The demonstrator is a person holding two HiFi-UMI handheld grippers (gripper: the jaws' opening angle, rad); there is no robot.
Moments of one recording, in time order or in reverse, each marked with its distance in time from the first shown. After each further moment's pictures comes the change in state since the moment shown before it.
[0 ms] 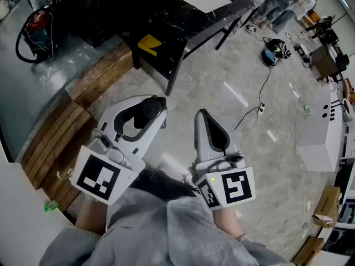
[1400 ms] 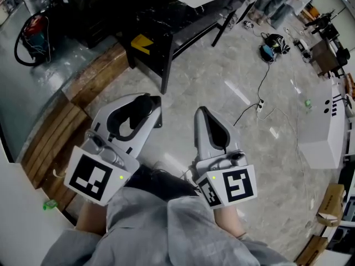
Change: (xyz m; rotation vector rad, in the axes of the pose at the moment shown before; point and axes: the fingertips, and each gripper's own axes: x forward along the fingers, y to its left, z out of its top) left arm 0.037 -0.054 0.008 -0.026 -0.004 0.030; right arm -0.043 -0.062 -0.006 0.026 -0.032 0.006
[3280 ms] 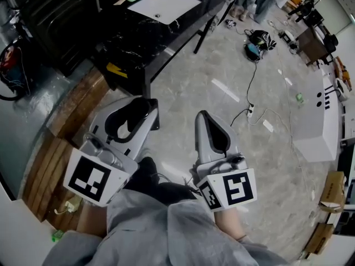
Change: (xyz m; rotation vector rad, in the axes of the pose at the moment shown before) left arm 0.192 0.090 0.015 -0.018 -0.010 -0.107; right arm 0.129 -0.150 0.014 -0.021 0.009 -0.135
